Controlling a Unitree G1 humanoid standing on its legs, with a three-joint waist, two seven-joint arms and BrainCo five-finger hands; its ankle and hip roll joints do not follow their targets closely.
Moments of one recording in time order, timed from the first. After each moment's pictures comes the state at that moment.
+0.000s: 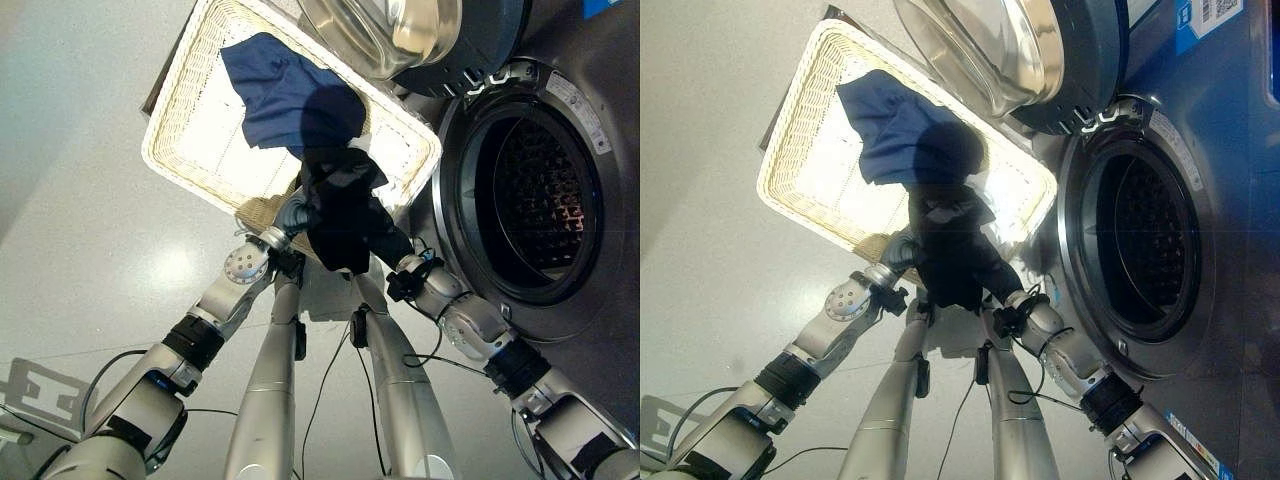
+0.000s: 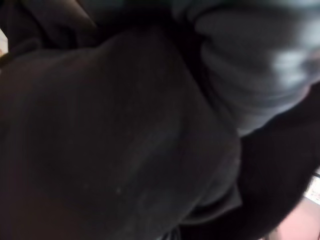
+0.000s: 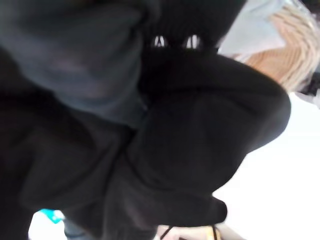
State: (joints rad) left arm -0.65 0.47 -0.53 0.30 -0.54 -0.25 -0.14; right arm -0.52 -0.46 0.52 0.13 0.79 0.06 -0.03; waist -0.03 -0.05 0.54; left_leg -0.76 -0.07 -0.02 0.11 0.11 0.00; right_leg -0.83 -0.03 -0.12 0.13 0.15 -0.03
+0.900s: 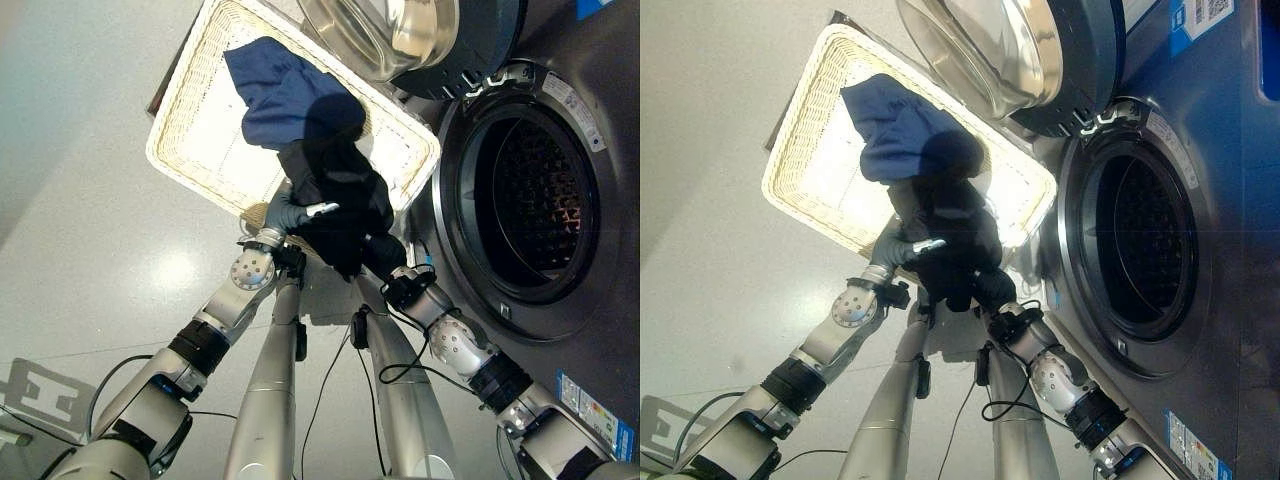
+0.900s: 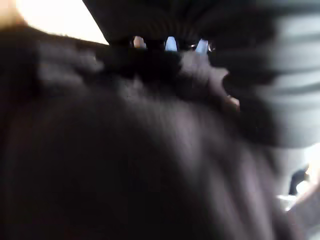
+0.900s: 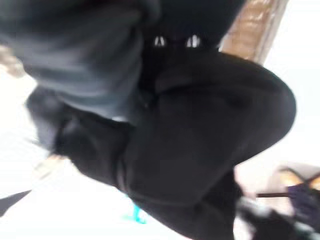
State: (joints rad) left arm -0.57 0.45 -0.45 0.34 -0.41 -0.28 0.39; right arm -0.46 -0.36 0.46 0.22 1.21 -0.11 0.12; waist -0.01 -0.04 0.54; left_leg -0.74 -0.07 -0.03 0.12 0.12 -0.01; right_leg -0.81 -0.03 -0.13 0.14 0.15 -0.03
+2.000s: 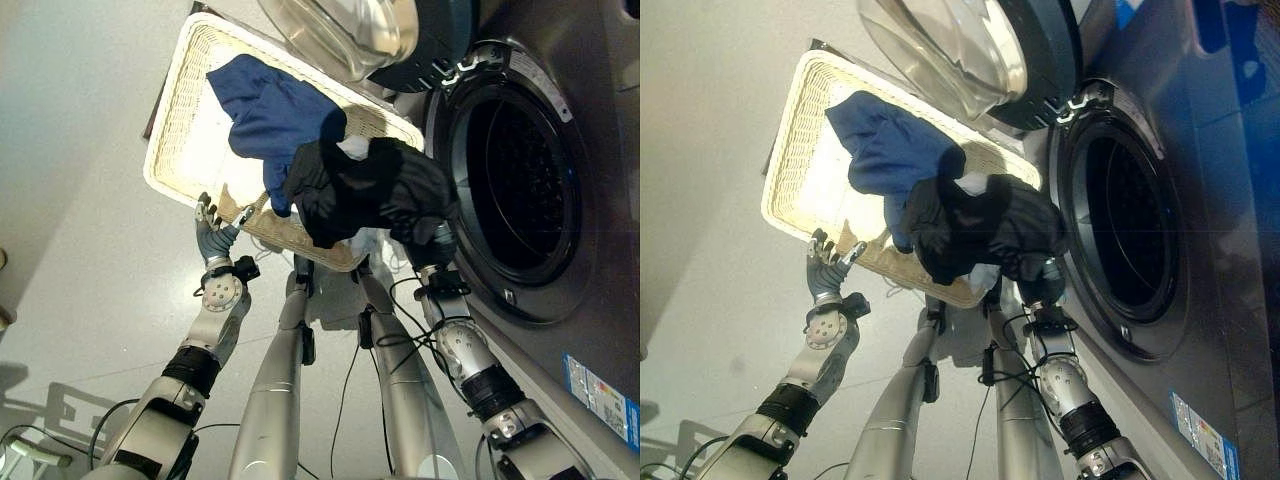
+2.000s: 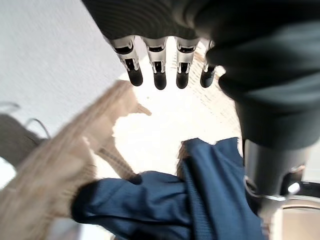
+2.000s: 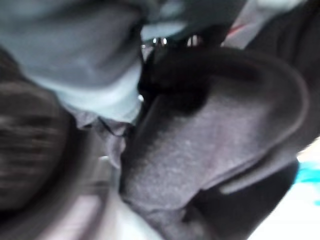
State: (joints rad) left arm -0.50 0.37 -0.27 0.59 -0.55 -0.35 0.60; right arm -0.39 -0.19 0.19 0.23 1.86 -0.39 0.33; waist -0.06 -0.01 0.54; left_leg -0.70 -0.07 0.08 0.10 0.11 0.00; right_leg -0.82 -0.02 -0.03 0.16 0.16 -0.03
